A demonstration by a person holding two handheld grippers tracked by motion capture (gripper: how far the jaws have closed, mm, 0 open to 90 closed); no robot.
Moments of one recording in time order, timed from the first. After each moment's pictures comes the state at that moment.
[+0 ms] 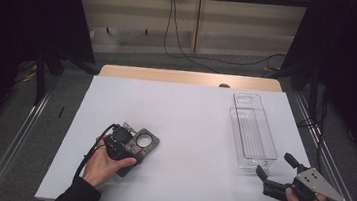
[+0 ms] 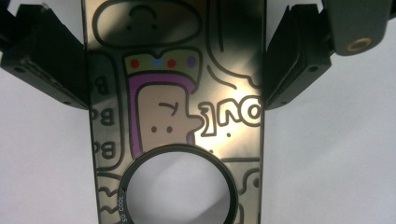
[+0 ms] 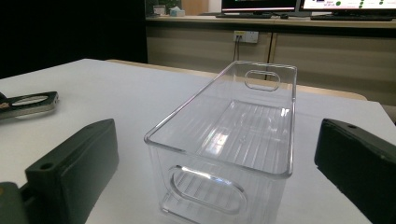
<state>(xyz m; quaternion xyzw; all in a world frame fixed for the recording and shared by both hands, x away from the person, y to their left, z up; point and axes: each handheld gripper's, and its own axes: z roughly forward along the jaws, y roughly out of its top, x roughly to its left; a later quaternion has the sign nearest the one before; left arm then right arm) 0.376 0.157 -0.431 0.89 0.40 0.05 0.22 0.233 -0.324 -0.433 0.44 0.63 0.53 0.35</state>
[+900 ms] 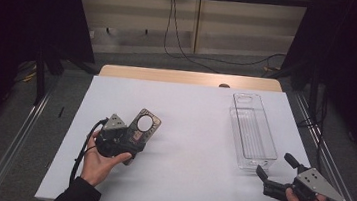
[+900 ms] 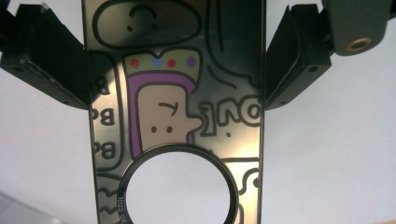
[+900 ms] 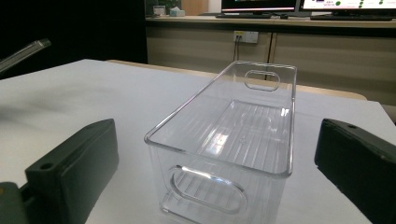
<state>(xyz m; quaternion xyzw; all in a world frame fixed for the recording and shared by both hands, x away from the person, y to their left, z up) 0.364 0.172 -0.407 0.83 0.36 0.14 0.41 0.232 -0.324 -0.433 0.44 0.63 0.53 0.35</state>
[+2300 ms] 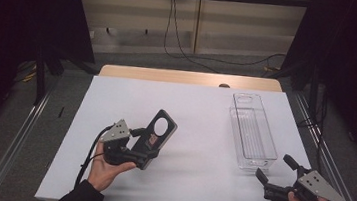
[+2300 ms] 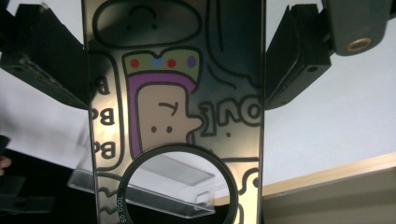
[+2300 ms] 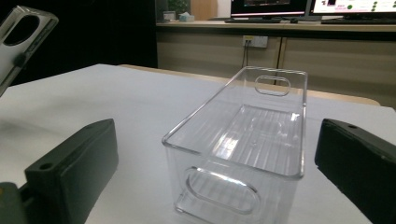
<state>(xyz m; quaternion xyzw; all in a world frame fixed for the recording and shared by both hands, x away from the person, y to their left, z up) 0.344 0.150 -0.405 0.79 0.25 0.09 0.55 0.225 -0.322 -0.428 0.43 0.63 0.55 0.34</state>
